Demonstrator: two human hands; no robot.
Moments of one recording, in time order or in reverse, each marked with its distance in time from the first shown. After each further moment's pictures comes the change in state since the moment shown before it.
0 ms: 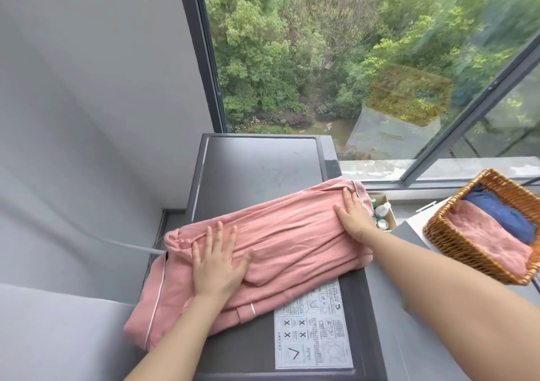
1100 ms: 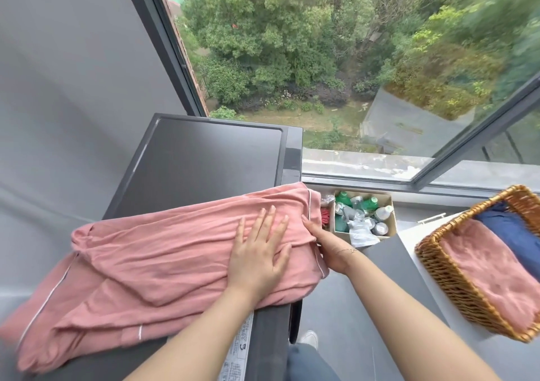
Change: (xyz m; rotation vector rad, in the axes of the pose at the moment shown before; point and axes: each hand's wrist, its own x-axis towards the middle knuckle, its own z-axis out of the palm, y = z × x) left_hand 0.051 0.228 0.065 0.014 0.121 0.214; right_hand 0.048 0.091 -0.008 1.001 -0.704 0.237
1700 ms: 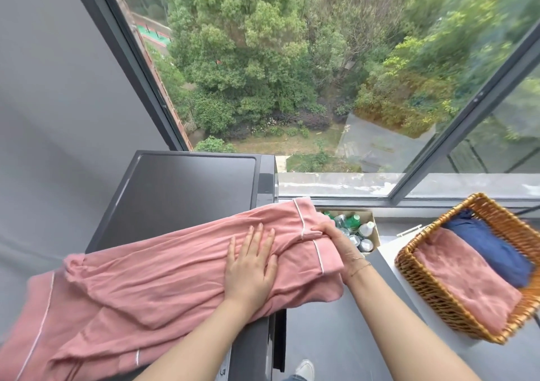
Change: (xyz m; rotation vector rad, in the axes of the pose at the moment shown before) left_hand 0.020 0.029 -0.002 -0.028 -0.066 -0.029; right_hand -0.085 -0.049 -0.026 0.544 -0.127 -0.148
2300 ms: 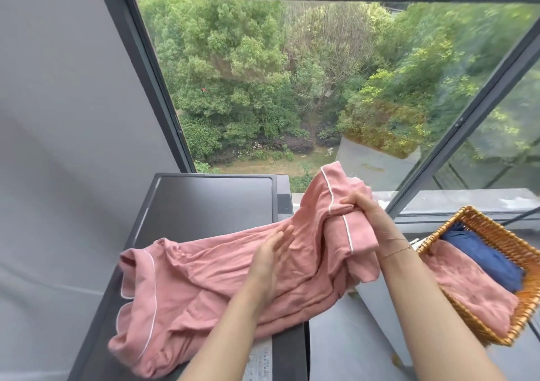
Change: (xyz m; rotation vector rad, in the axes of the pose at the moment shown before) left_hand 0.015 -0.001 -0.101 -1.830 -0.249 -0.445; right_hand -0.058 -0.045 0.103 -0.001 0.115 -0.331
